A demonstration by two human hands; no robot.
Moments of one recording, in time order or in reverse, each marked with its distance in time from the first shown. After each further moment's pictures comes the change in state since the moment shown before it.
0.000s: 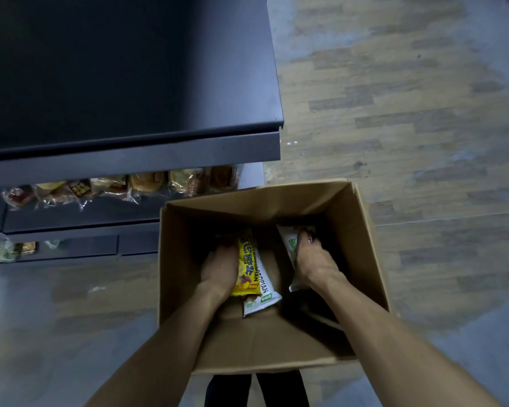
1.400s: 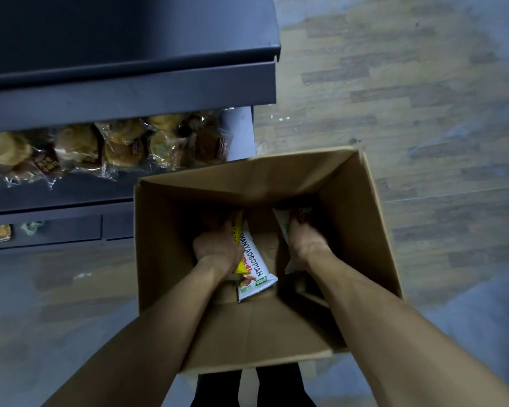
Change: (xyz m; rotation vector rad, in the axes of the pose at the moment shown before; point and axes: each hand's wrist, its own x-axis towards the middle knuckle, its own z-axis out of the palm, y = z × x) left_hand 0.014 0.010 0.019 0.136 -0.081 -0.059; right_hand 0.049 0.007 0.038 -0.227 0.025 0.001
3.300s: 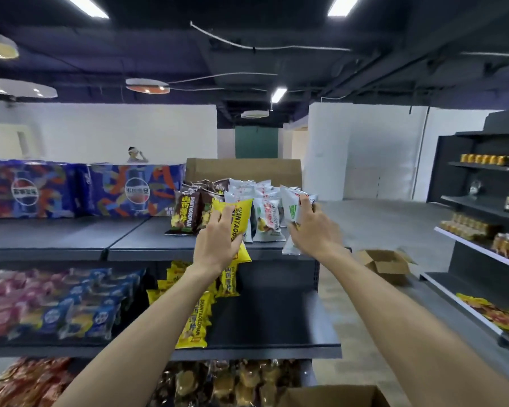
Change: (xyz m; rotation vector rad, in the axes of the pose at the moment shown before) left_hand -0.468 -0.287 -0.434 -0.372 1.519 0.393; right_hand -0.577 -0.197 -0.344 0.206 1.541 -0.430
